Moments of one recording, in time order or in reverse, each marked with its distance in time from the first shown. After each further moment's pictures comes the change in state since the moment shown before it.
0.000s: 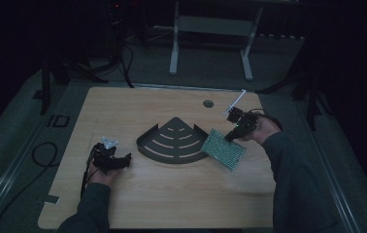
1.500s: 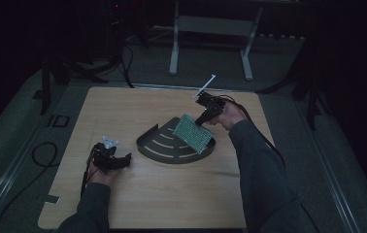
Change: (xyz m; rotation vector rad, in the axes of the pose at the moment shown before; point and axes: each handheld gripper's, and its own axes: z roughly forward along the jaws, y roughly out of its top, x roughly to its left) left arm 0.000 0.000 0.000 -0.001 -0.003 0.004; right arm -0.007 0.093 0.039 -0.086 0.051 0.046
